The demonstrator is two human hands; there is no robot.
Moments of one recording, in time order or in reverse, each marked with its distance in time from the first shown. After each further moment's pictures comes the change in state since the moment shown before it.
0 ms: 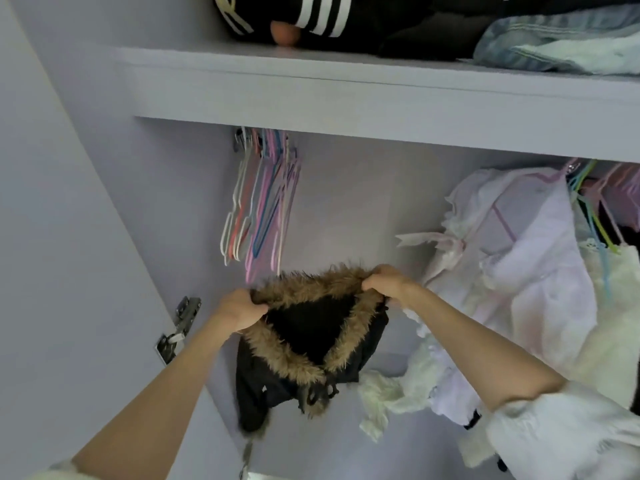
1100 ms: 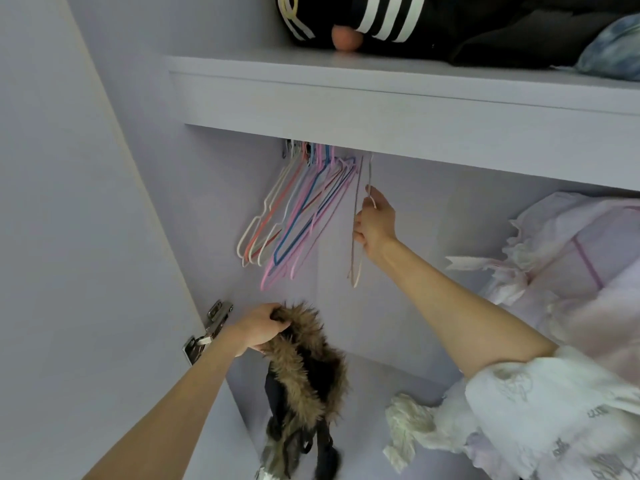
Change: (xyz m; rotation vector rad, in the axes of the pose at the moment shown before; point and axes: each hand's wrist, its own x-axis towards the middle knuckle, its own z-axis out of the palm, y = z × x) left_hand 0.003 -0.011 -0.009 -0.227 -0.066 -0.080; right_hand 0.036 -0.148 0.018 0.900 0.109 -0.317
